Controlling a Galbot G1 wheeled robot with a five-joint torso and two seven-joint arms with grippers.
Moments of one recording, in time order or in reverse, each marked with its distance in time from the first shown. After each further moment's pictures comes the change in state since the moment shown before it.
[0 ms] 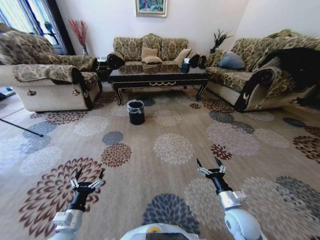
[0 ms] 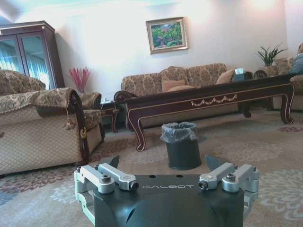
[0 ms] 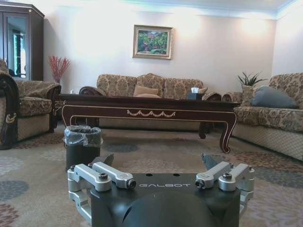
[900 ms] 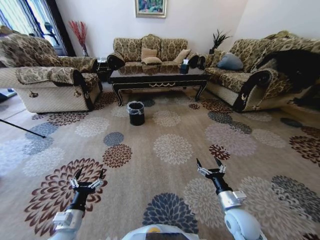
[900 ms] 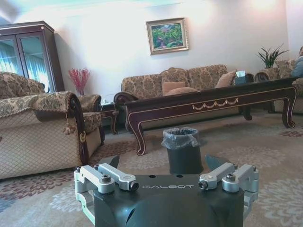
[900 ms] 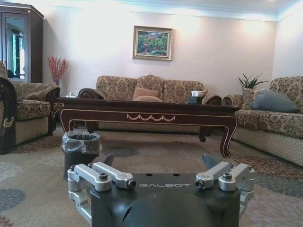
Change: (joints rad) left arm 0.000 0.000 0.000 0.000 0.000 0.000 0.000; right arm 0.001 0.000 0.000 0.000 0.000 0.000 0.000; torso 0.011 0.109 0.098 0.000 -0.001
